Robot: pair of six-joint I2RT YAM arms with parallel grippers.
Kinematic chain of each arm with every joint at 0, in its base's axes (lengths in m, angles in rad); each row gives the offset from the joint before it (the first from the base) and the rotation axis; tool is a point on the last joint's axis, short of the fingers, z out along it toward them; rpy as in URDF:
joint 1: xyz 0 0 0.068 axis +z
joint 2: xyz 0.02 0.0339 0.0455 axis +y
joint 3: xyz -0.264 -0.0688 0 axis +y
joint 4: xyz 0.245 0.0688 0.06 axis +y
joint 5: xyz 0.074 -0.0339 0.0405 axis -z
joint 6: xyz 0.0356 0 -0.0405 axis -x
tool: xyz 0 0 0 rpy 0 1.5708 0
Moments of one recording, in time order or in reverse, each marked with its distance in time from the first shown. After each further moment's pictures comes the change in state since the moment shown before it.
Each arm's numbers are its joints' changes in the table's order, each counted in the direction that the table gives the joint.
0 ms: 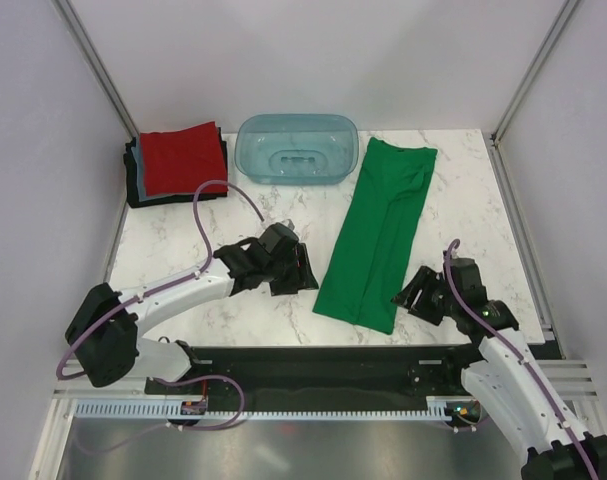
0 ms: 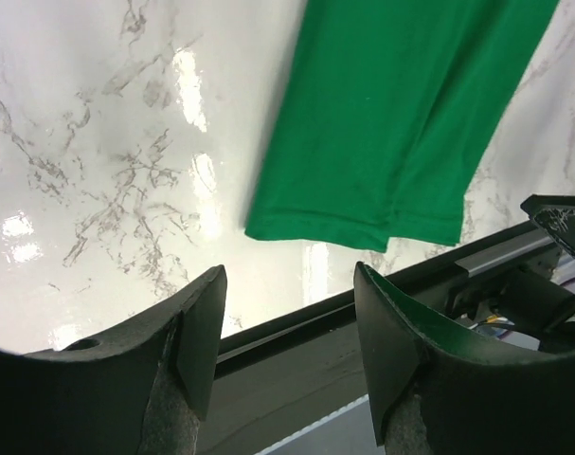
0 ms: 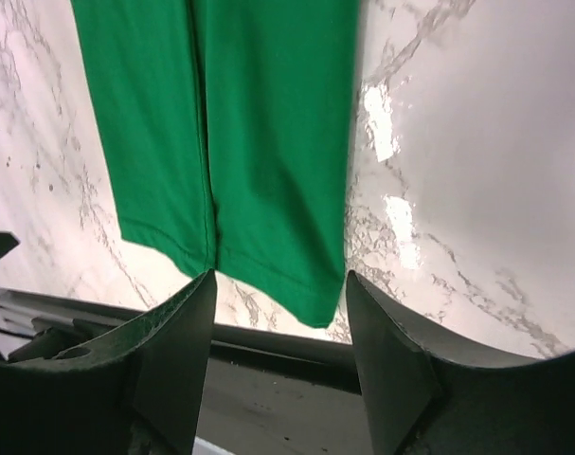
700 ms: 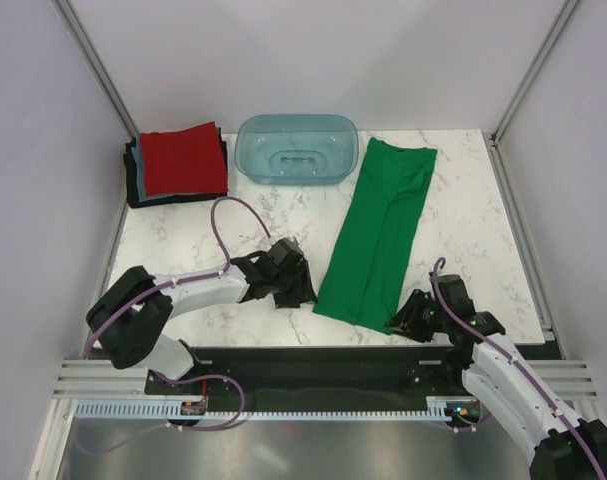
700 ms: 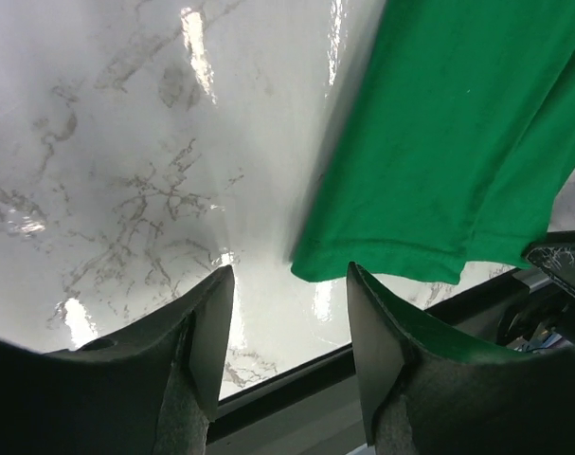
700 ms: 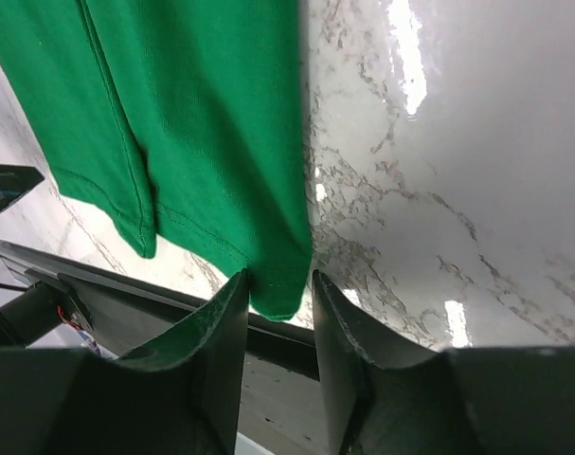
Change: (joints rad) left arm -0.003 0.134 0.153 -0.210 0.043 0.005; right arm 0.069 -0.023 0.212 -0.106 -0.118 -0.090
